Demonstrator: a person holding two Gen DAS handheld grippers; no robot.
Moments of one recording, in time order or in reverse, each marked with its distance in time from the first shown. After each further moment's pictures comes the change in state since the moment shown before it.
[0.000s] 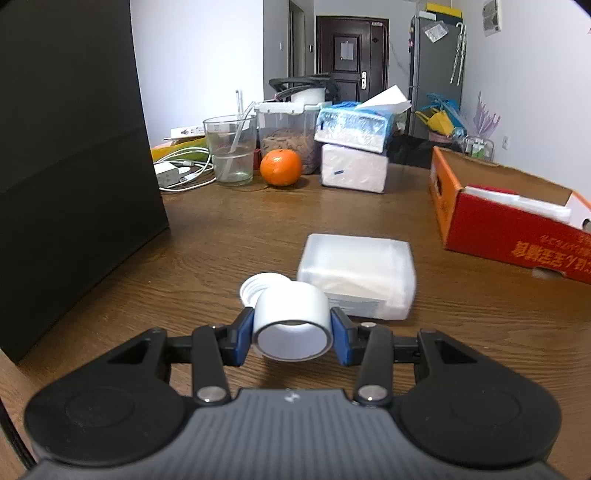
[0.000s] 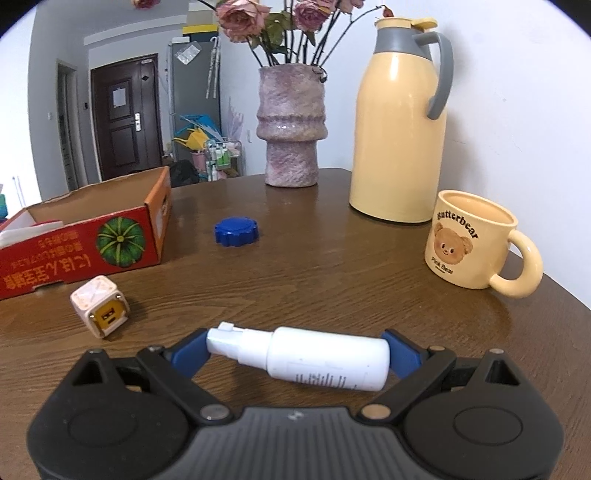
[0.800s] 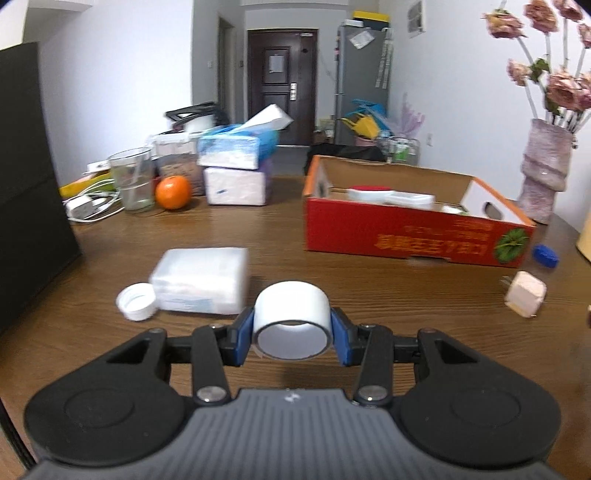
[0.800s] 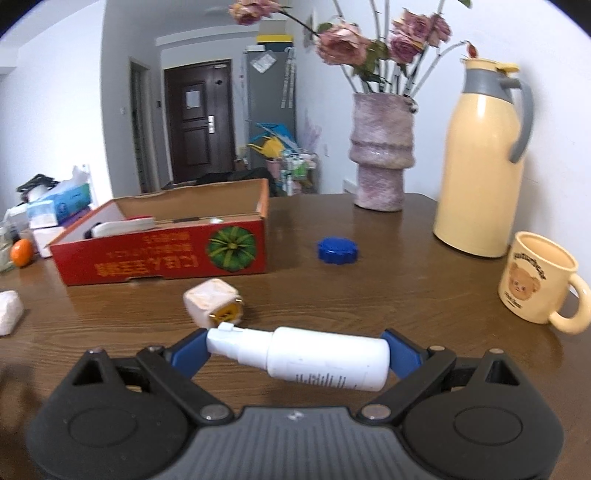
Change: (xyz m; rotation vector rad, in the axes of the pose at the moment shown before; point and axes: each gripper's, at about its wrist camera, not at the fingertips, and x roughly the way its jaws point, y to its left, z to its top) left arm -0.052 -0.093 -0.011 0.112 -0.044 -0.205; right arm -0.040 0.046 0.006 -0.114 -0.042 0.225
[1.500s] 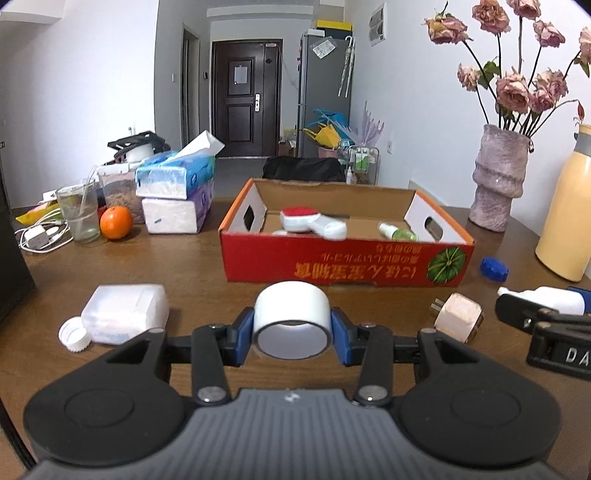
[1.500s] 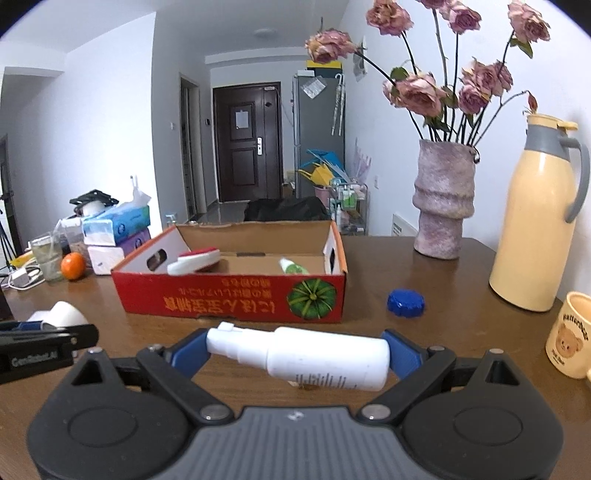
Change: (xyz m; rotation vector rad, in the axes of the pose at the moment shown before) left arm -0.008 -0.061 0.025 0.035 -0.039 -0.095; right arm -0.014 0.047 0.035 -0.070 -0.089 0.132
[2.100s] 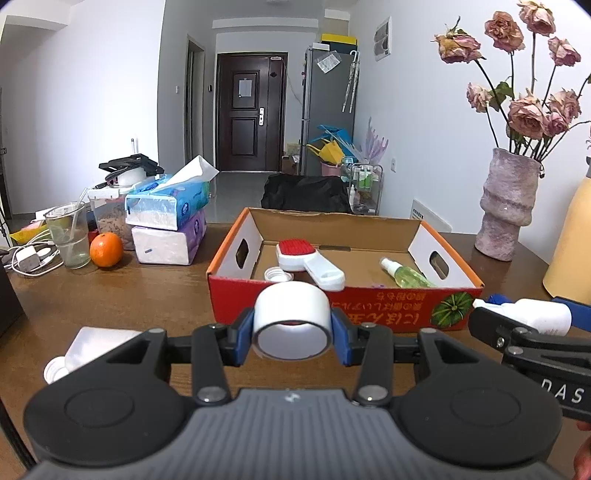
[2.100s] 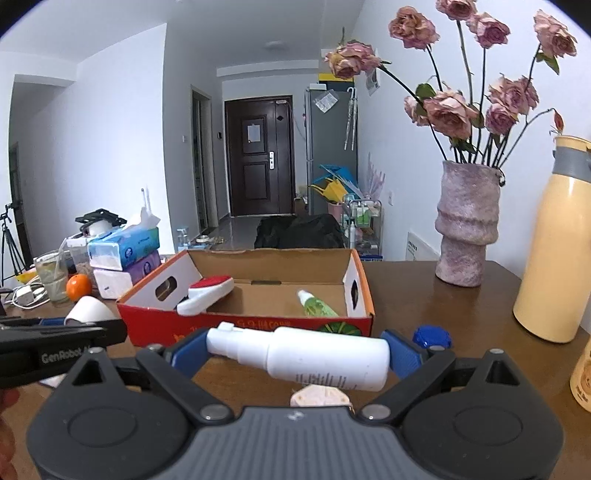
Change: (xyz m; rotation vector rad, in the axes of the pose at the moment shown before) left arm 0.028 -0.009 0.036 -0.020 -0.044 0.013; right arm 0.032 0.013 0.031 -0.012 -0.050 0.038
